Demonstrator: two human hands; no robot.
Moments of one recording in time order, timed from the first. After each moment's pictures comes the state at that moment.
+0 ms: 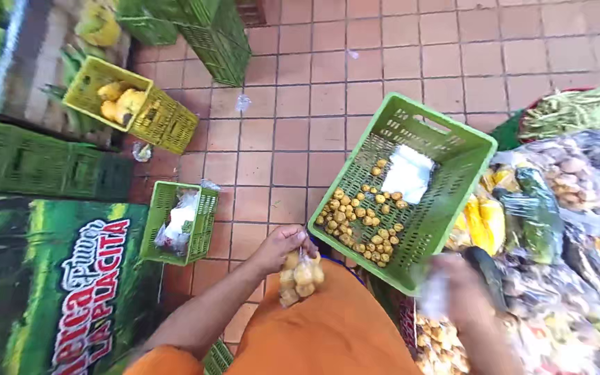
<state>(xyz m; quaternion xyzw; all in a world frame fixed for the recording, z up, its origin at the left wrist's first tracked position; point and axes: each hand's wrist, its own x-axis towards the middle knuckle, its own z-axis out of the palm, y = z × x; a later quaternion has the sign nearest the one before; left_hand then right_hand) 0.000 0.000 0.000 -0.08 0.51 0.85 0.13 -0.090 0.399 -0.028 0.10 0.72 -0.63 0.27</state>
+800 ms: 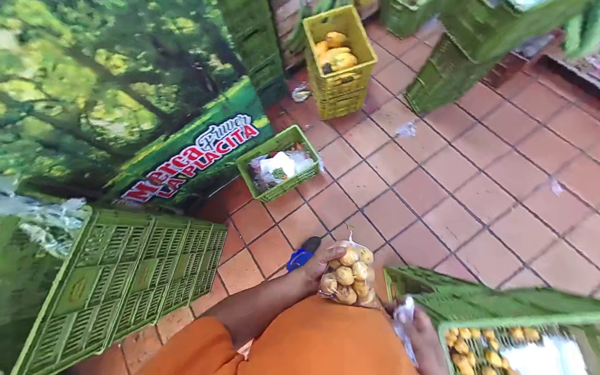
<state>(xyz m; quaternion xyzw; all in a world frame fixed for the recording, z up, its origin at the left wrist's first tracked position) 0.238 -0.153 -0.046 -0.28 0.15 0.92 -0.21 0.034 0.051 -0.037 -0.21 0.66 -0.48 0.53</state>
